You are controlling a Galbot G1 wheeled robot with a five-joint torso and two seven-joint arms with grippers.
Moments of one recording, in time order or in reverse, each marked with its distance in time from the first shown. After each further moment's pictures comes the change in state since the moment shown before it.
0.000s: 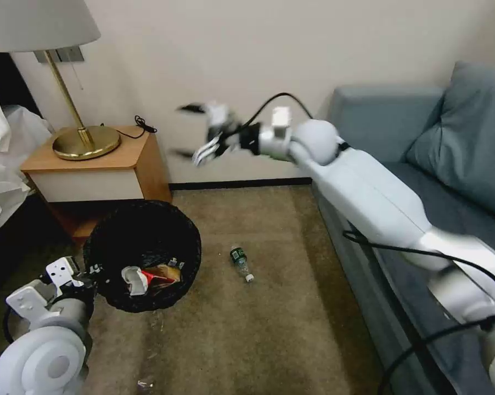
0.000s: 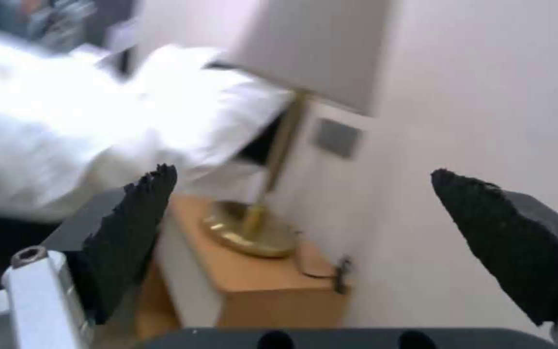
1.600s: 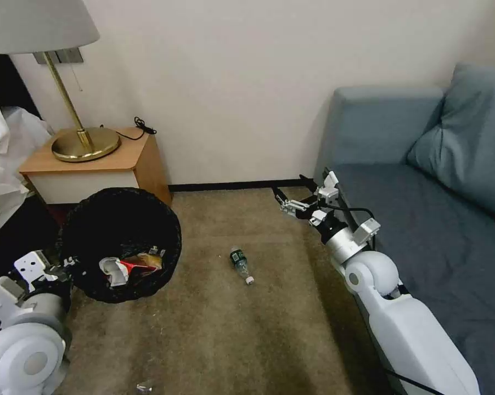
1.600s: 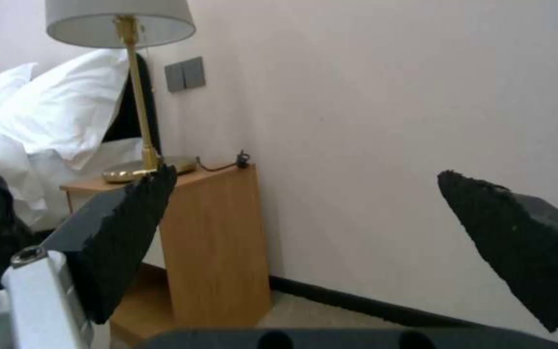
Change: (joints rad) left arm -0.015 -0.027 -0.085 -0.012 0.003 -0.004 0.010; right arm -0.887 -0.029 0.526 0.416 -0.084 -0.008 0.189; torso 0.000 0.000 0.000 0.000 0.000
